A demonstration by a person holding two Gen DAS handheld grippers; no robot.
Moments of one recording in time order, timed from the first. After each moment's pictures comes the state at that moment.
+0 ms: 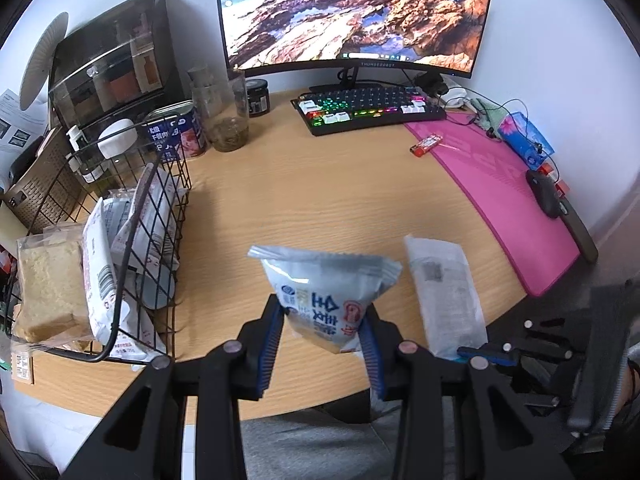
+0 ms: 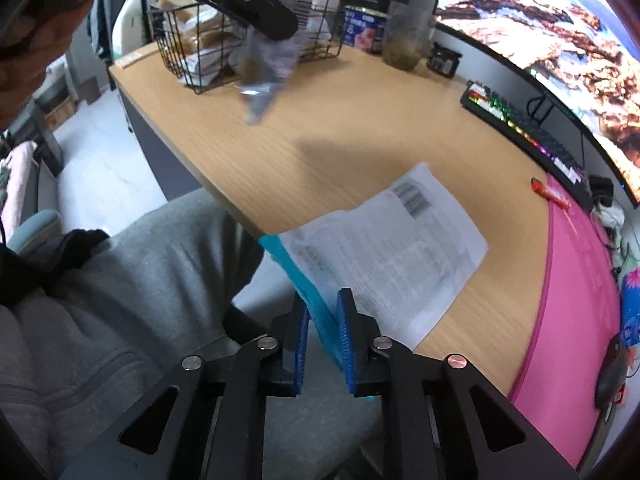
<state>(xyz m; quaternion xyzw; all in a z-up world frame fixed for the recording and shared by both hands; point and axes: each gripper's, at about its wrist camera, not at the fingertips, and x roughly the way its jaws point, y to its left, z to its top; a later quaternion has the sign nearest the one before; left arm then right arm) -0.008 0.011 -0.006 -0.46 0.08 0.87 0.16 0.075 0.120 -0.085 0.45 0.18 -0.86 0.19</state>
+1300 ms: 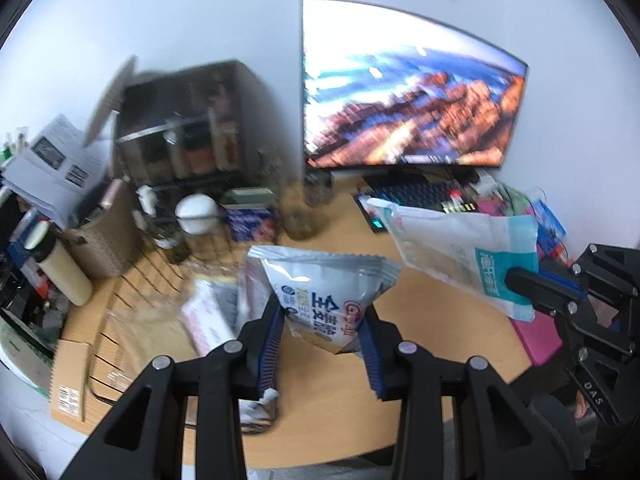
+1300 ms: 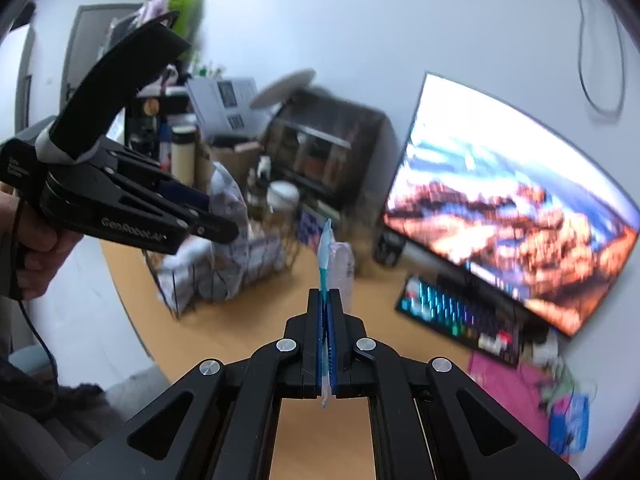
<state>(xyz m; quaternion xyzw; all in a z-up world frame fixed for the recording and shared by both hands) -0.034 -0.080 0.095 -0.35 0.04 0.93 0.12 0.024 0.058 0.097 0.21 0.19 -0.94 0.17</state>
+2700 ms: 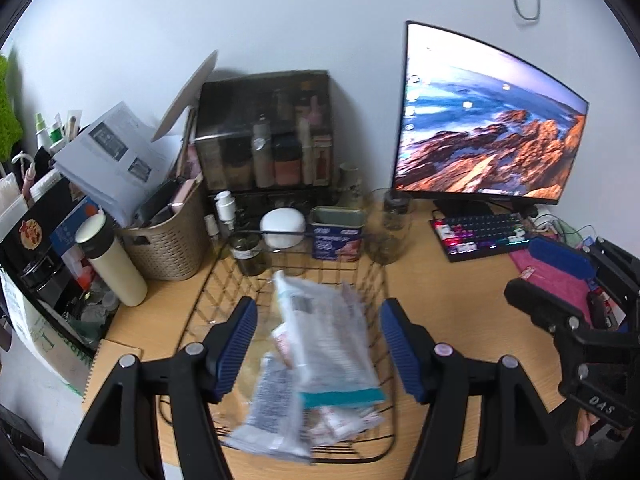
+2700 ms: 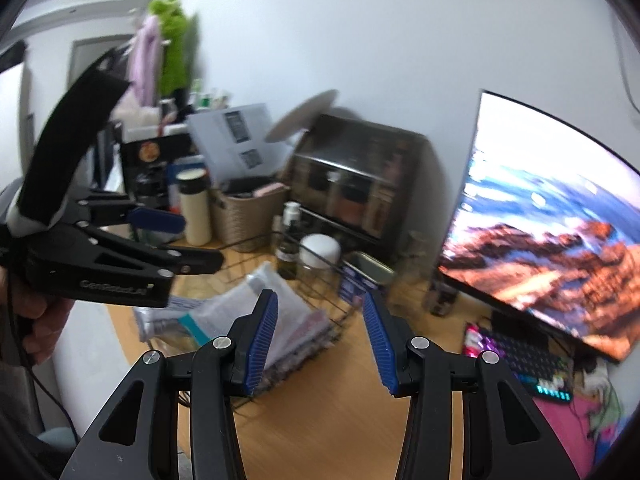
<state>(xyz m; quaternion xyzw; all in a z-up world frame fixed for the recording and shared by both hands) -0.061 -0.147 0.101 -0.34 0.03 0.94 0.05 -0.057 0.001 0.111 0.22 0.11 -0.95 0.18</state>
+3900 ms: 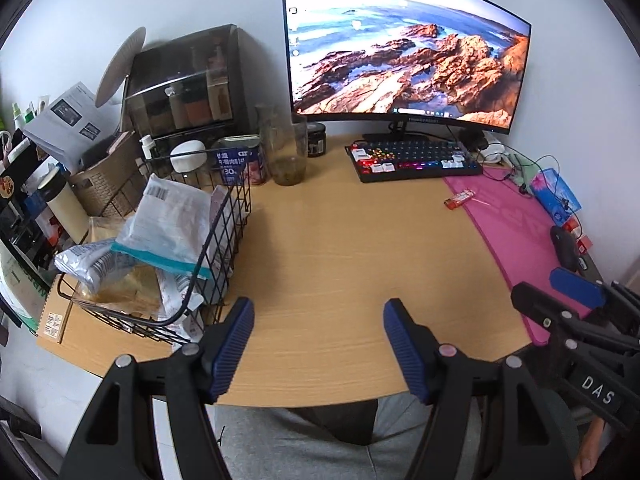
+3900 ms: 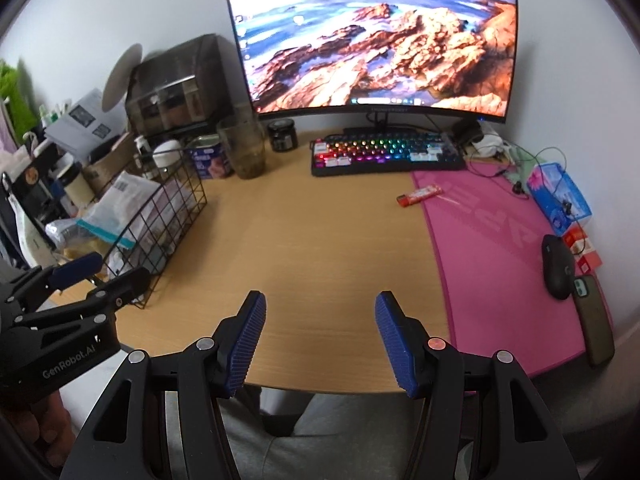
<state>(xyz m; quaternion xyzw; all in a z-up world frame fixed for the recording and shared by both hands) 0.027 -0.004 0.037 -0.39 0.05 0.92 0.07 0.061 0.157 0.038 0.38 -0.06 -0.92 -0.03</state>
